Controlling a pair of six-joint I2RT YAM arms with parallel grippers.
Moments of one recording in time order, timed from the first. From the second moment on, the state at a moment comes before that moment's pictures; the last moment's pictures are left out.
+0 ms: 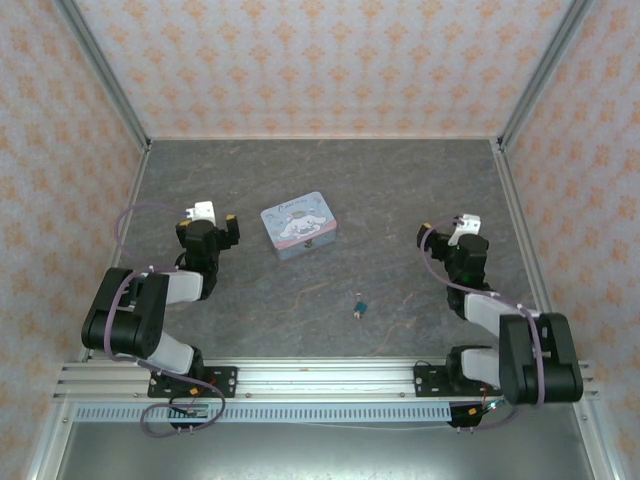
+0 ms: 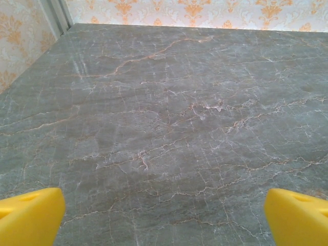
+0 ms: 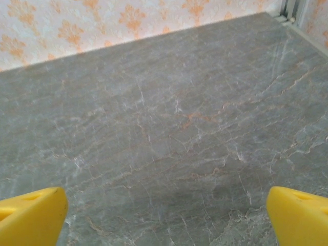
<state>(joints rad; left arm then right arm) -0.06 1.50 0.41 0.68 -0.31 -0.09 0.00 1.26 0.28 0.61 0.01 0.18</state>
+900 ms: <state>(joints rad) -0.06 1.50 0.41 0.67 -0.31 -0.09 -0.01 1.52 0.41 0.69 0.11 0.17</state>
